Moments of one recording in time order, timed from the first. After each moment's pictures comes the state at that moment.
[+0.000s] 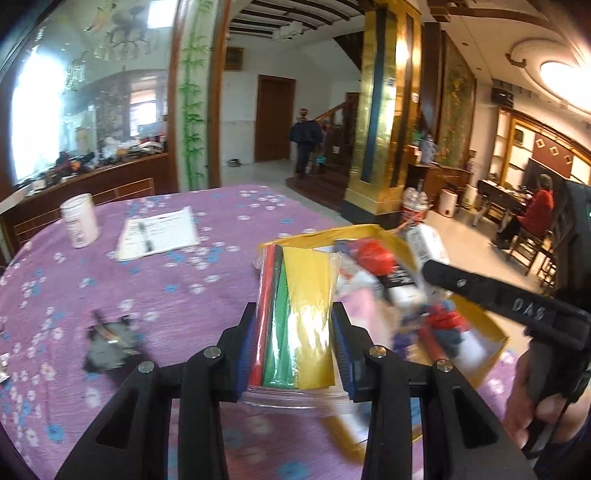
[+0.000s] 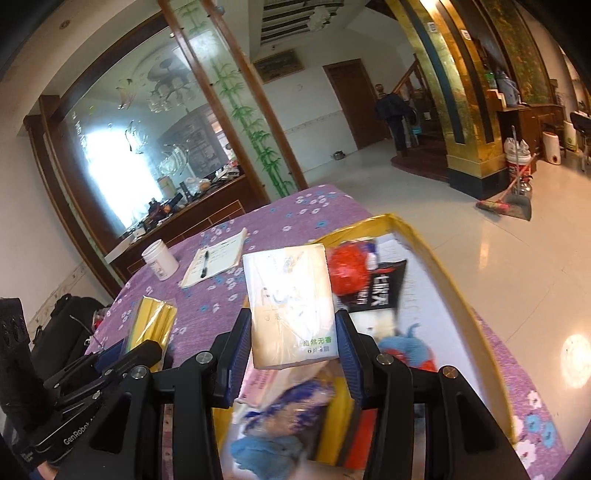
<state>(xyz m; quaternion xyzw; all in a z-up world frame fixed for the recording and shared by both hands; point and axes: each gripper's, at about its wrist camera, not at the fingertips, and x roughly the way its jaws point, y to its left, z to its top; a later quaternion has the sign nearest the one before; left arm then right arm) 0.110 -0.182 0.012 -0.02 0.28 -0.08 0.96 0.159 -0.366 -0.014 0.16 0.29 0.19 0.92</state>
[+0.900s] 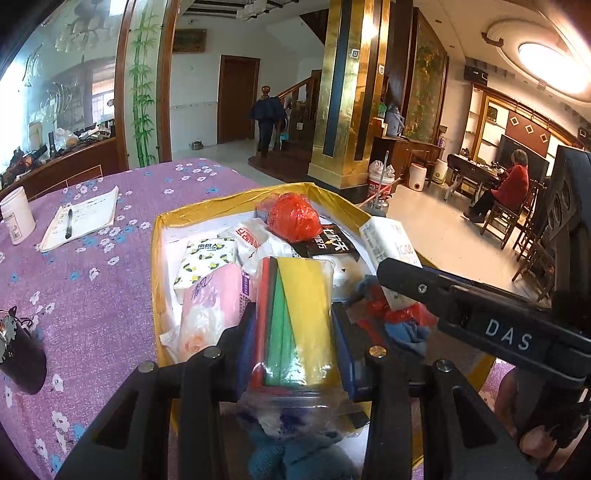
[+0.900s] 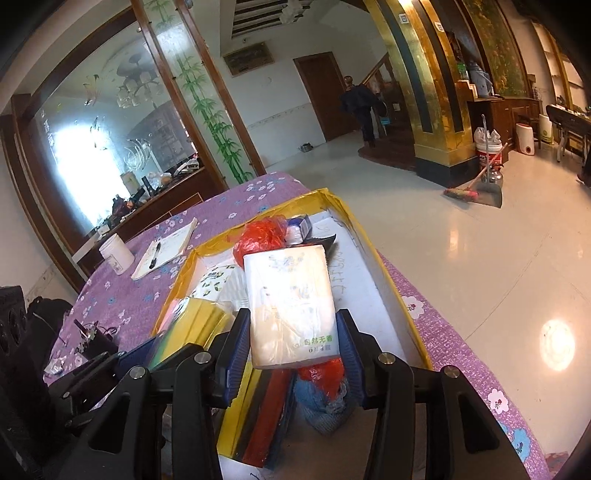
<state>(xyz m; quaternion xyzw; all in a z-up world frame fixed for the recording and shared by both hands) 0.150 -0.258 -0.044 0.00 0.32 -0.14 0.94 0.171 -0.409 -0.054 0.15 0.32 0.14 0.93</state>
